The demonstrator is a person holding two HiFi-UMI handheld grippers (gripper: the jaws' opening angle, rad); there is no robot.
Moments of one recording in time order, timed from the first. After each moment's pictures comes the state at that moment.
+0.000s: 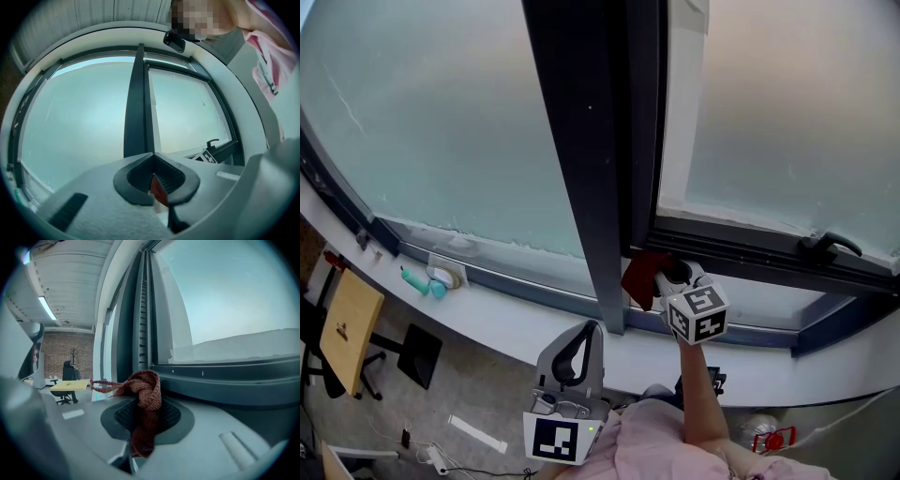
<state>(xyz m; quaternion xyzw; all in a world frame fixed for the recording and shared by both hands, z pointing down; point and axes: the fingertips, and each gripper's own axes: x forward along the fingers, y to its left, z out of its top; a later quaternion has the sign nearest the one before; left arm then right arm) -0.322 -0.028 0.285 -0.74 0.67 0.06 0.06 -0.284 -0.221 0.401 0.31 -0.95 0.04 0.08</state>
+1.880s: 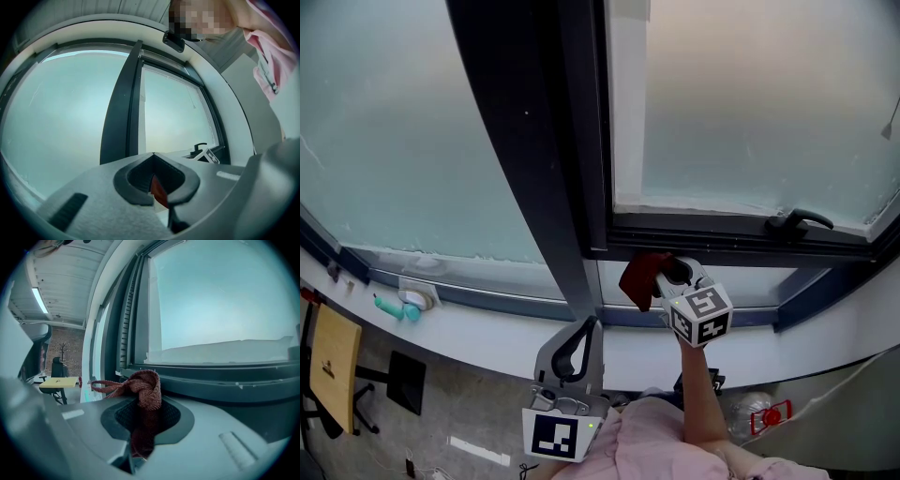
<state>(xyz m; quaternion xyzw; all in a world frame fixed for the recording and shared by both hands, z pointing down) -0.284 -0.057 0.290 -0.80 0.60 0.07 0.04 -0.212 -0.227 0.401 0.38 -0.92 0.03 0.09</state>
